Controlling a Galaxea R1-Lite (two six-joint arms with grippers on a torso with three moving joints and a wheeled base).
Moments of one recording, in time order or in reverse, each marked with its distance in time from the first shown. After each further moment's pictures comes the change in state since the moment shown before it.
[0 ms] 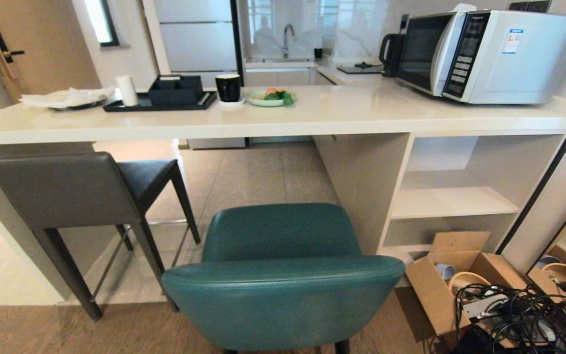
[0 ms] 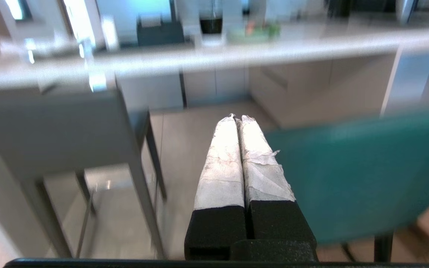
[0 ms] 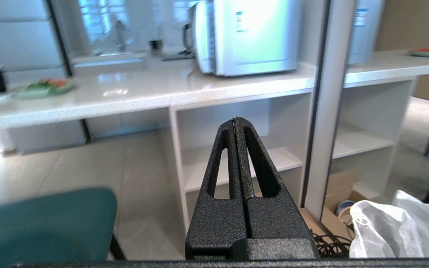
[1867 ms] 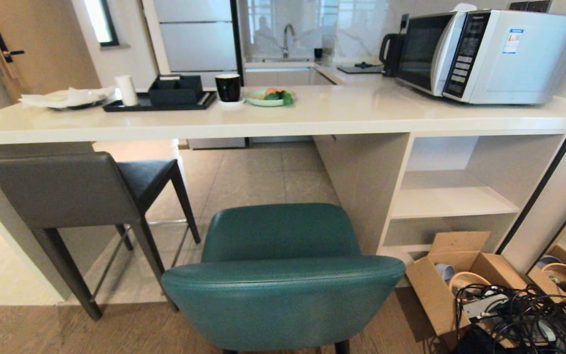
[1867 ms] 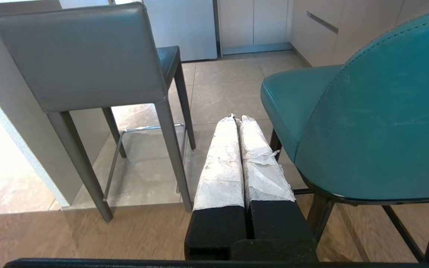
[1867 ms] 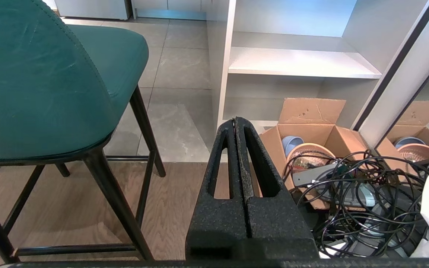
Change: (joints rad) left arm 0.003 -0.055 0.389 -0.199 0.136 0.042; right arm -0.008 -0.242 0.711 -0.134 0.239 -0.036
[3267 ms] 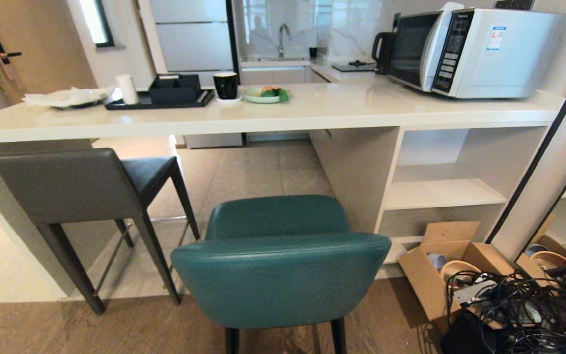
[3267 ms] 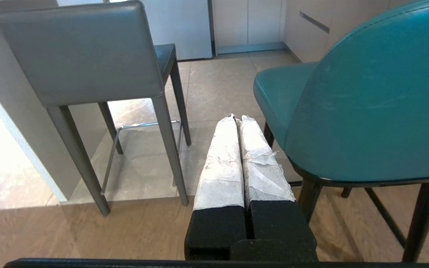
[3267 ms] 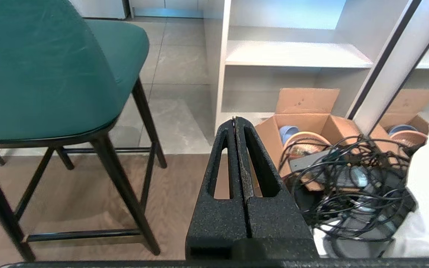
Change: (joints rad) left arm 0.001 0.001 0.000 -0.001 0.001 -0.021; right arm 0.001 0.000 0.000 0.002 -0.002 0.001
